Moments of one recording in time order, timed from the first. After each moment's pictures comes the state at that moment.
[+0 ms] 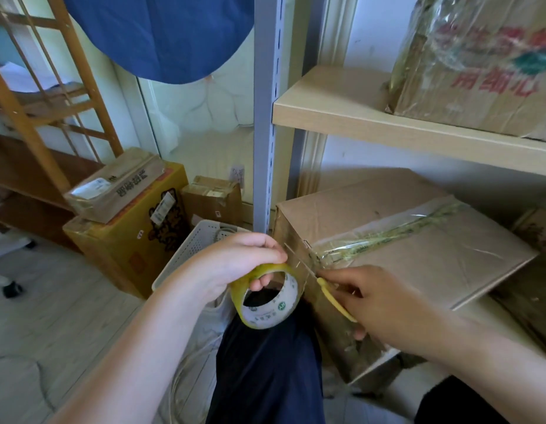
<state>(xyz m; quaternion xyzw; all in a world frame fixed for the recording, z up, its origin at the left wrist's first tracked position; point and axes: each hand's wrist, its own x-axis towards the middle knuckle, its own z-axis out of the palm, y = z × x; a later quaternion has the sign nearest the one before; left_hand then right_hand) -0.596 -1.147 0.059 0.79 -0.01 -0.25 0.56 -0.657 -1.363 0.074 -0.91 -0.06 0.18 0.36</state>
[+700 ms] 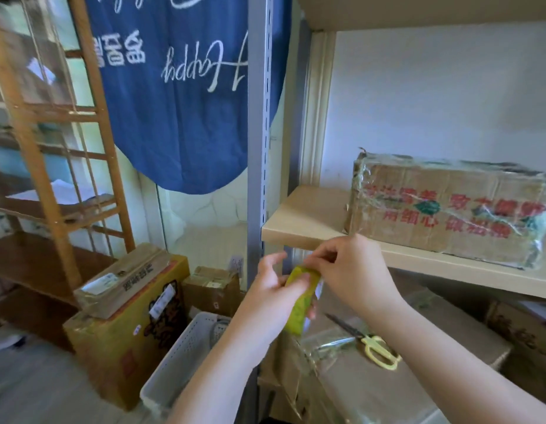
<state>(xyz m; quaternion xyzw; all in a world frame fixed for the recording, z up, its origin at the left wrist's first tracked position) -0.611 -1.209 0.147 0.66 -0.06 -0.04 0.75 -0.596 -1.350 0.185 -0.91 -0.08 -0.22 0.34</state>
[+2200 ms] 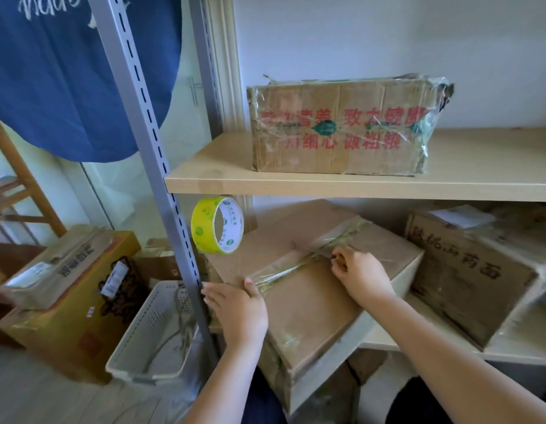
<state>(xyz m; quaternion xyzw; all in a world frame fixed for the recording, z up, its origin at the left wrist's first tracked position) -0.590 -1.301 -0.004 0.87 0.18 0.04 0.46 -0.596 -1.520 0.016 -0.97 0.05 -0.17 0.18</state>
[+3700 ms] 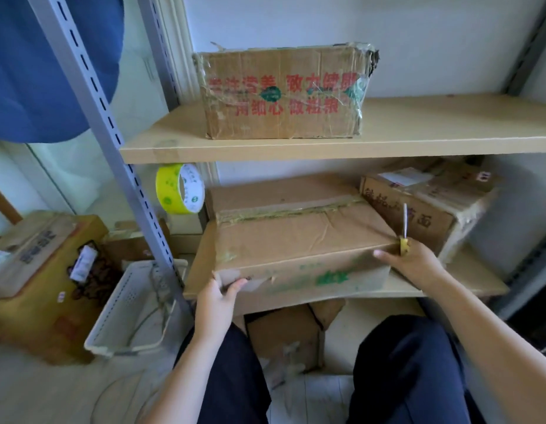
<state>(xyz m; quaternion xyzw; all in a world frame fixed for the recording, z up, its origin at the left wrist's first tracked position) -0.637 -1.282 -0.052 0.85 -0.01 0.03 0.52 -0.709 -1.649 -0.005 -0.85 0.28 -0.11 0.43</state>
